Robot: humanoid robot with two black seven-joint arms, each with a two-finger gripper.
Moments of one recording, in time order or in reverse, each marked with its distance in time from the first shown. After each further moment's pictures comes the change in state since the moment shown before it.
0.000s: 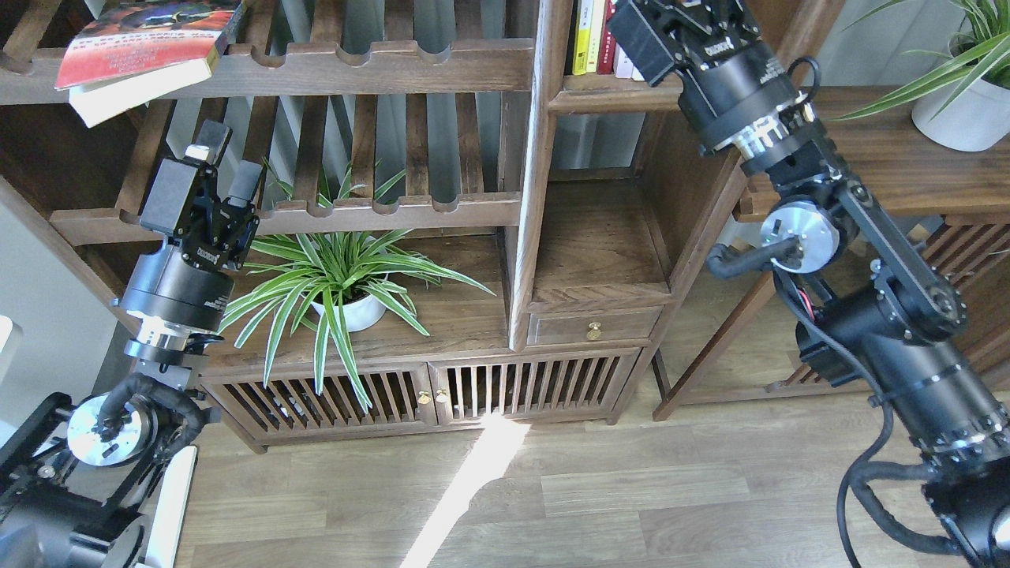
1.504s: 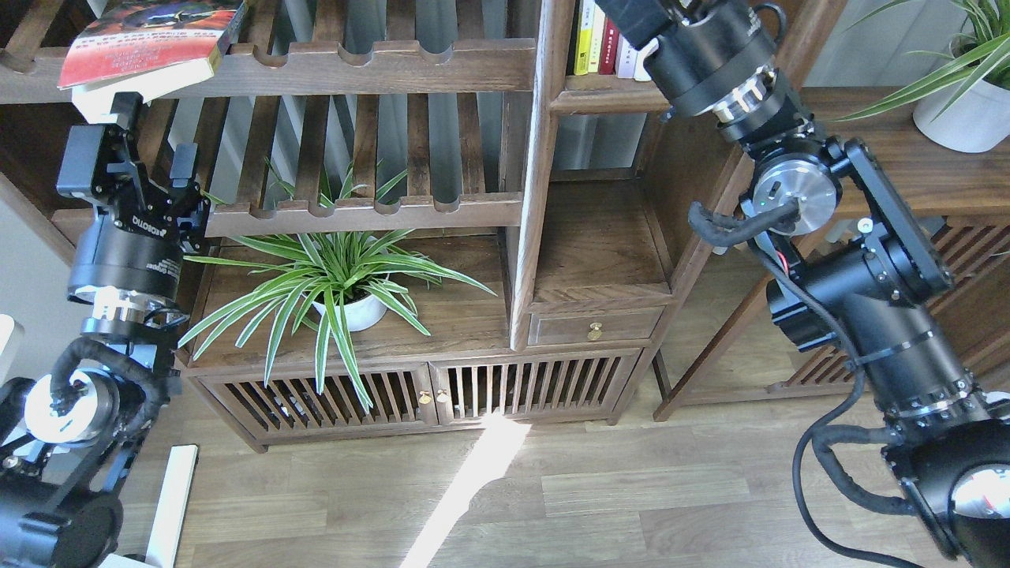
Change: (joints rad) left arm -0.009 0.038 -0.072 -0.077 -0.245 0.173 -0.102; right arm 0.140 0.096 0.018 -0.020 0.159 0.139 -0.118
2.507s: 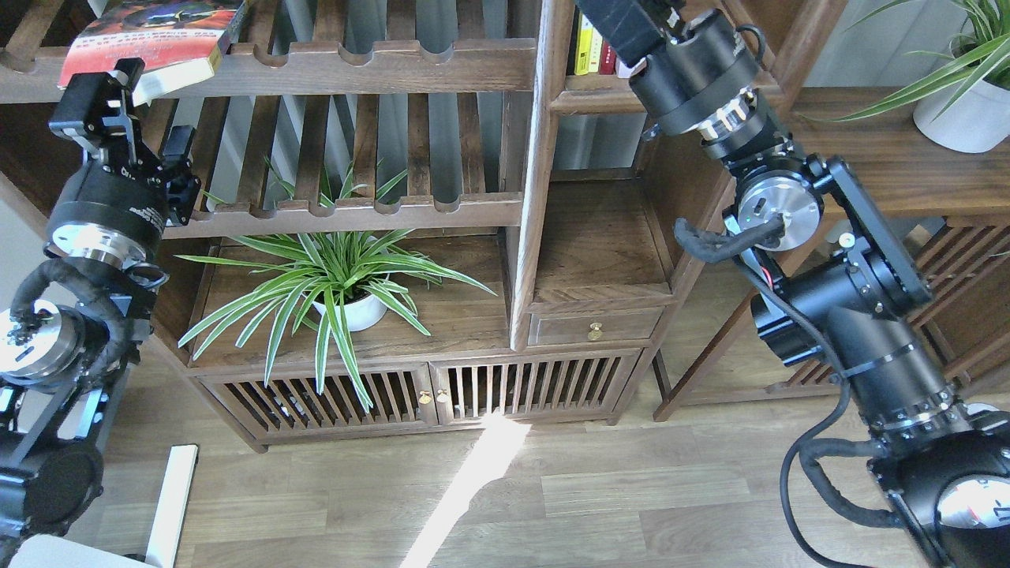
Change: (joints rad) left arm -0.121 -0.001 -0.108 -0.052 -0.048 0.379 0.001; right arm -0.036 0.037 -0.002 0.002 0.035 0.024 0.000
